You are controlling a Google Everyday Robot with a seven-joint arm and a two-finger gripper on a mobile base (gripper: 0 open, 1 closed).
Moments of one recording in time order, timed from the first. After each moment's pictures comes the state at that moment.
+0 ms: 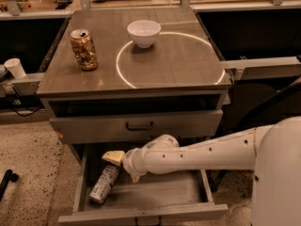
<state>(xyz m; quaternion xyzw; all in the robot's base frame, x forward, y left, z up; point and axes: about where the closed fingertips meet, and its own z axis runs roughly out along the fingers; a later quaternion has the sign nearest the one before) 0.515 0.118 0.474 -0.92 0.19 -0.04 0.35</state>
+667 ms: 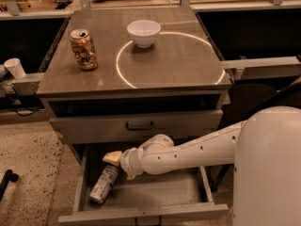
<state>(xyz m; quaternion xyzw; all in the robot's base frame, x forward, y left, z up) 0.525 0.128 0.463 -0.92 0.19 -0.05 0.35</state>
